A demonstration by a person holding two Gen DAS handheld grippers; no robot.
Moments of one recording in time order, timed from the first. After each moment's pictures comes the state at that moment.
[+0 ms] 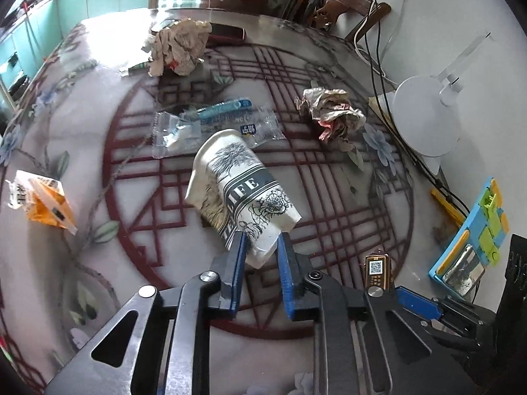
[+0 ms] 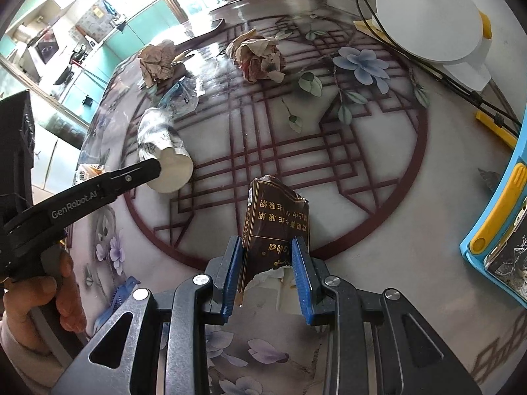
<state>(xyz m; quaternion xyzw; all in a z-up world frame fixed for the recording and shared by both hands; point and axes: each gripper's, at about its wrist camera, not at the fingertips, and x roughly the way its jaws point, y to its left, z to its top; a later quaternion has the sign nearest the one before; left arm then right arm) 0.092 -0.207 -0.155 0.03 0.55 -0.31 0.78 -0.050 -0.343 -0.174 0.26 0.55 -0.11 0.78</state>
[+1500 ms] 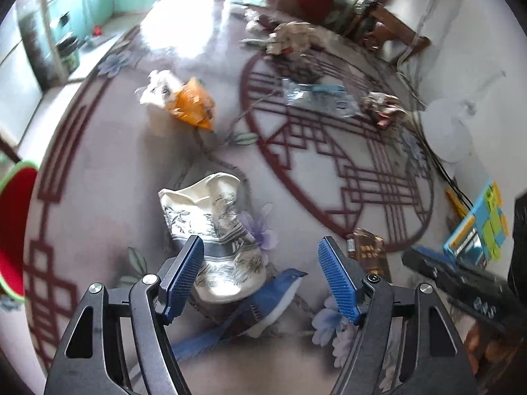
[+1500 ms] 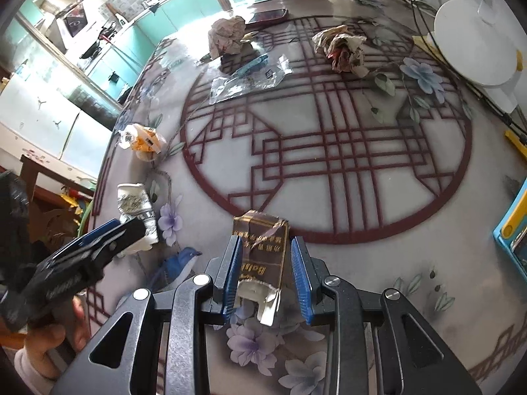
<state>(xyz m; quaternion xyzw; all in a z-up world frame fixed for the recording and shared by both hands) 0.056 -0.068 -0.155 -0.03 0.56 -0.22 0.80 -0.041 -0.264 -0.152 0.23 0.56 -0.05 0.79</state>
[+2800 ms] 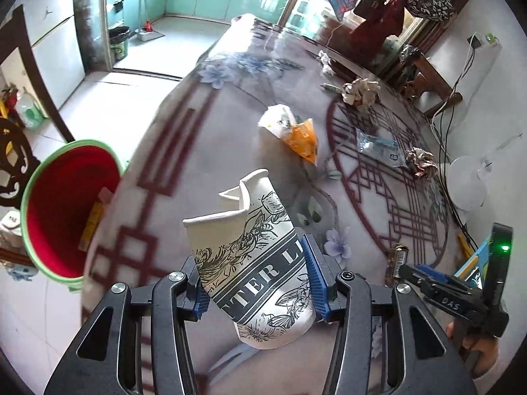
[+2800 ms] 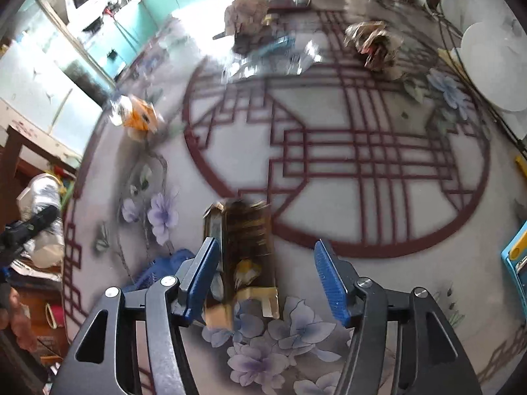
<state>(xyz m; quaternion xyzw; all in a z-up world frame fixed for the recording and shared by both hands) 0.064 0.039 -0.132 -0.08 0.53 -0.15 0.83 -0.008 -0.228 -0.184 0.17 0.60 -0.05 0.78</state>
